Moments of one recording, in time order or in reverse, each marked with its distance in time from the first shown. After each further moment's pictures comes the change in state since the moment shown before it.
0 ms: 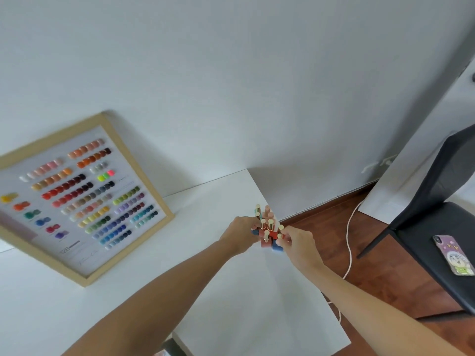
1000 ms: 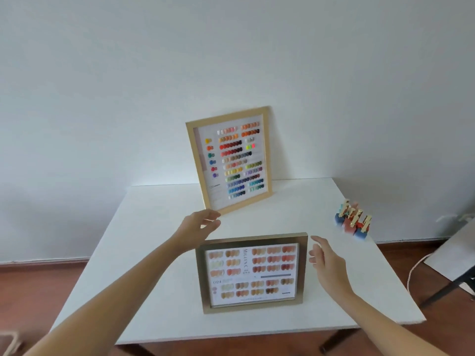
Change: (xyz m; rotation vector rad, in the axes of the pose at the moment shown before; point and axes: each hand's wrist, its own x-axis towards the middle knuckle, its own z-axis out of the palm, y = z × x) left_hand -0.399 -0.196 -0.123 -0.263 0.461 -0.220; right_hand -0.218 -0.156 0.097 0.209 0.001 -0.200
